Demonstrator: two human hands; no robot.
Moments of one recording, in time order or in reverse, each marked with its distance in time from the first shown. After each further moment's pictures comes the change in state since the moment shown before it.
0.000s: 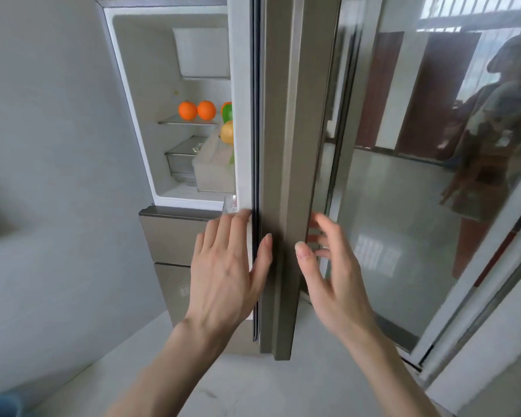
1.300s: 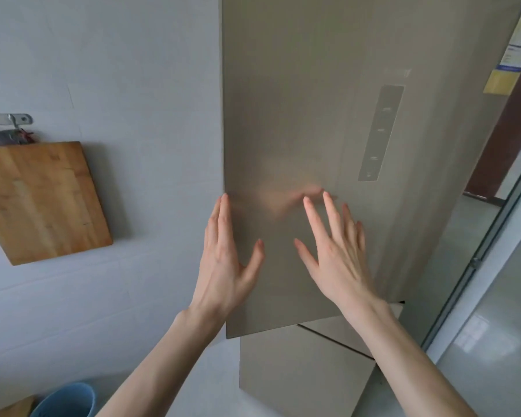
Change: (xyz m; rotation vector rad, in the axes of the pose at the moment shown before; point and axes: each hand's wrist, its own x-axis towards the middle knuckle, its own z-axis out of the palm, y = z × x) left_hand 0.079 -0.332 -0.028 -0.173 0.097 -0.340; right_hand 0.204 0.005 0.331 -0.726 -0.246 -0.345
